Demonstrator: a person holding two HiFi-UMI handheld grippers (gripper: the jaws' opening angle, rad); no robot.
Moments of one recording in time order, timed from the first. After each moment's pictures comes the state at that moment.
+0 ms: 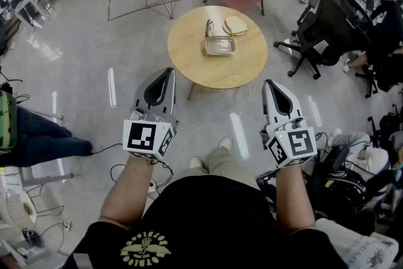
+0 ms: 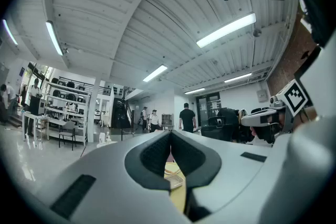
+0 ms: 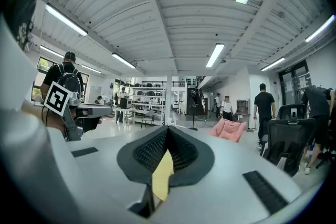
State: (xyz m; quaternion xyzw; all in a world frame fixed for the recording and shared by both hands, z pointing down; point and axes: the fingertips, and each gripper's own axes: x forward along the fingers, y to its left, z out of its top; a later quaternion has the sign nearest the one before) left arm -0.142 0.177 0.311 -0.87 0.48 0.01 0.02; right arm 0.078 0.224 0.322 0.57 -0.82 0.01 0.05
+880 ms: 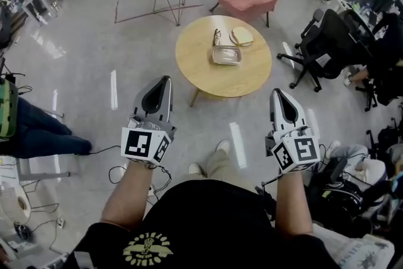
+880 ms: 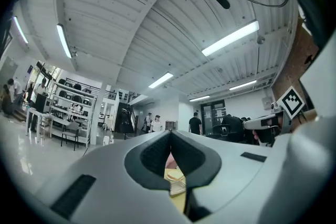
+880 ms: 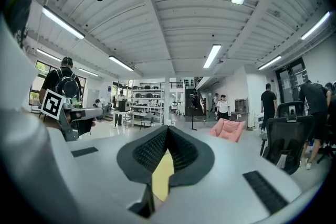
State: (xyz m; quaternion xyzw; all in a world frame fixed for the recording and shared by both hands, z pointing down) left arm -0.186 0.188 0.300 -0.86 0.50 0.06 0.02; right arm 0.076 0.228 0.307 0.58 -0.82 0.02 0.03
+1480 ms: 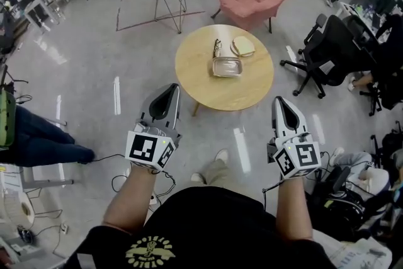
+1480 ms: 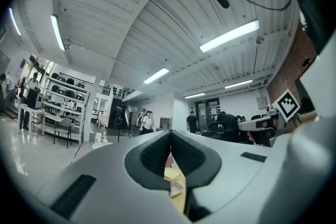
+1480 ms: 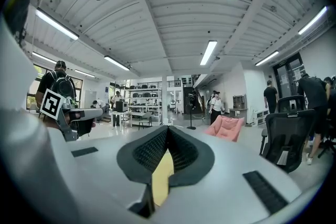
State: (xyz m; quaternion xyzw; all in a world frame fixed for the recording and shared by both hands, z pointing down) left arm -0.147 0.136 0.304 -0.88 0.47 0.04 0.01; right arm 0.106 0.177 0.317 0.59 -0.81 0.04 0.03
